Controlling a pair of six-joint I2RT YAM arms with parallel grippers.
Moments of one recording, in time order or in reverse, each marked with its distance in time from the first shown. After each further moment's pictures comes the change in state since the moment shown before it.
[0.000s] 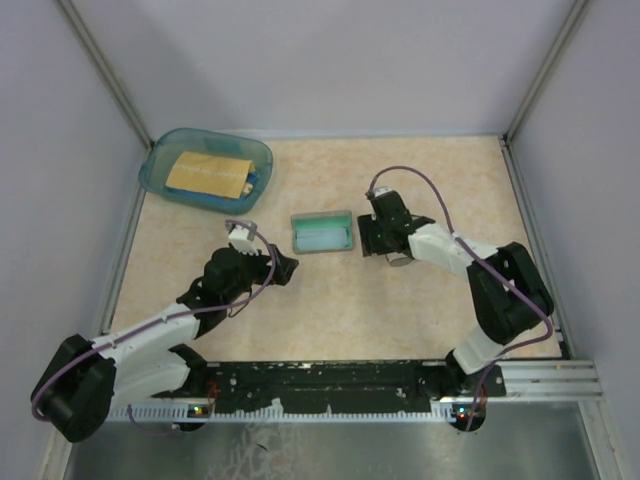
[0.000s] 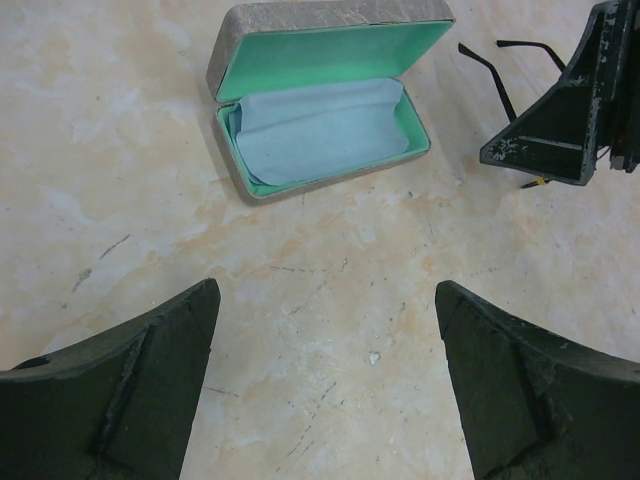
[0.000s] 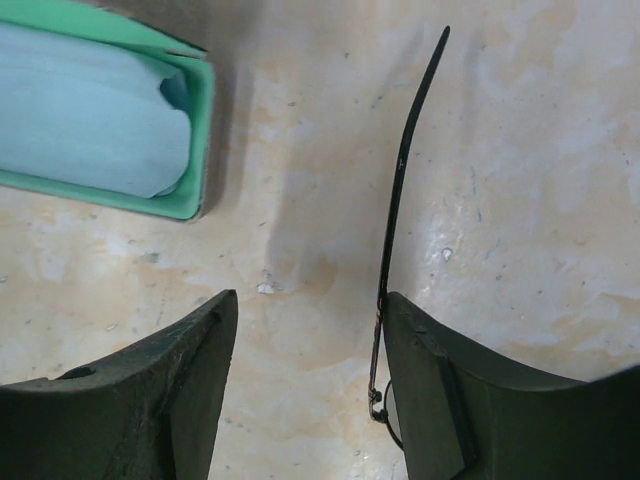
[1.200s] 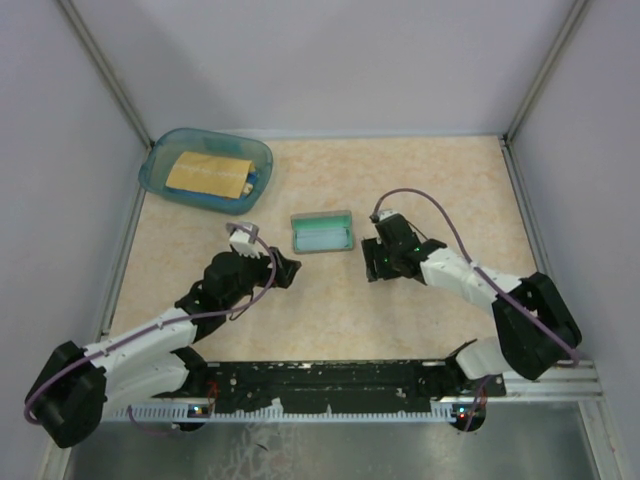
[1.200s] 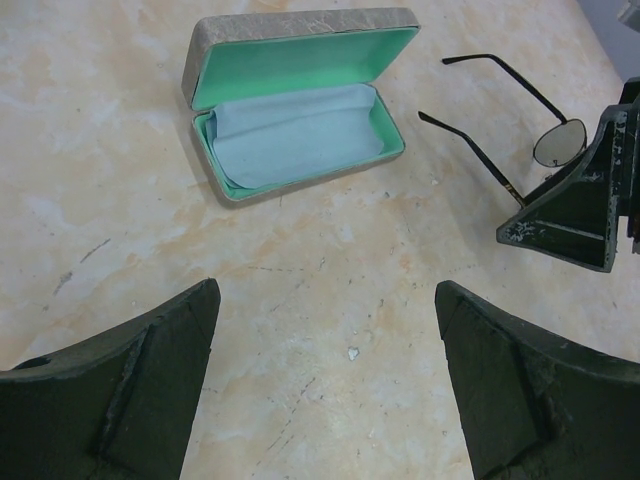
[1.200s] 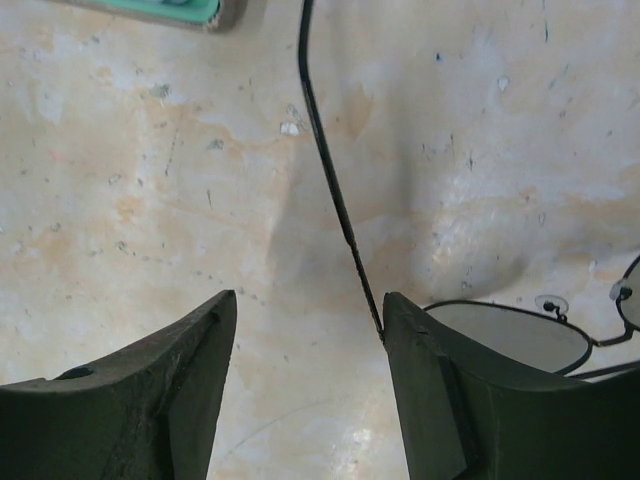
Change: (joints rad) left arm -0.057 -0.060 0.000 -0.026 -0.046 0.000; right arm 0.080 -0.220 -0.188 -0.061 -0.014 0.050
